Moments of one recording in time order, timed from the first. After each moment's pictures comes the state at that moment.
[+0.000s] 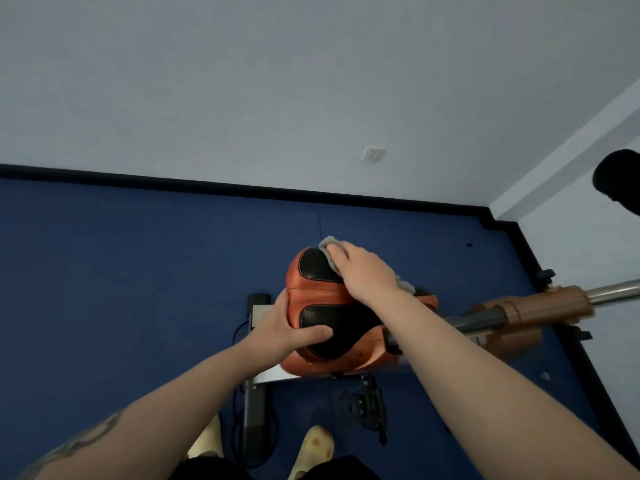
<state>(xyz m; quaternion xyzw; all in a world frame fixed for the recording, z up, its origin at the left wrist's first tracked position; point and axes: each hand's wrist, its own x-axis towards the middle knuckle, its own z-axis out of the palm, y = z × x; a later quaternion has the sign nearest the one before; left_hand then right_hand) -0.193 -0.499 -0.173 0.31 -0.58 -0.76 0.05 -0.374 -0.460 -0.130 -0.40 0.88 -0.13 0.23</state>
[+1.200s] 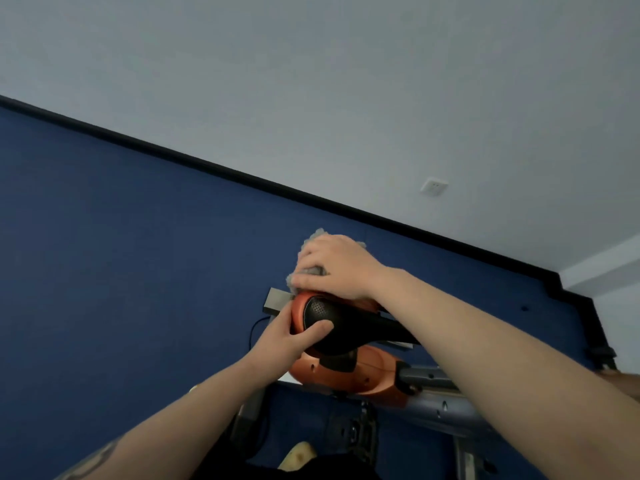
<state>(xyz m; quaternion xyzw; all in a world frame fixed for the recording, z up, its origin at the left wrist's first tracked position) -0.190 -0.444 -0.179 0.42 -0.55 -0.70 0.18 -0.365 -0.494 -0.122 -0.80 0.57 -0.04 0.18</state>
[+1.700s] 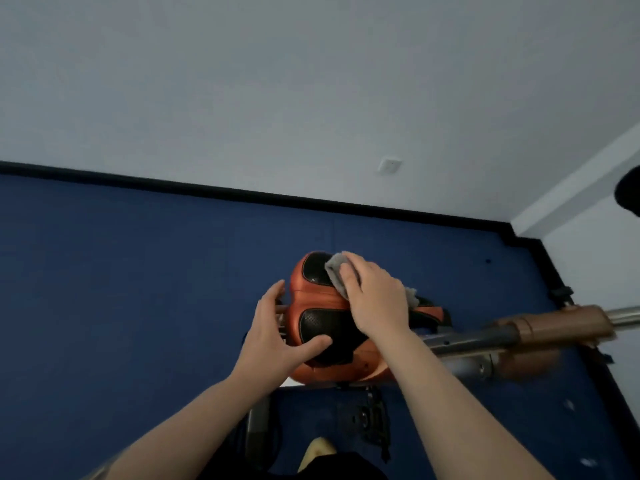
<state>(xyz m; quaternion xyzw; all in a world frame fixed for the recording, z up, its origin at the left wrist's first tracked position) -0.177 -0.469 -0.176 0.41 -0.68 -0.58 0.18 -0.363 -0.422 -0.145 -0.45 0.87 -0.18 0.09</state>
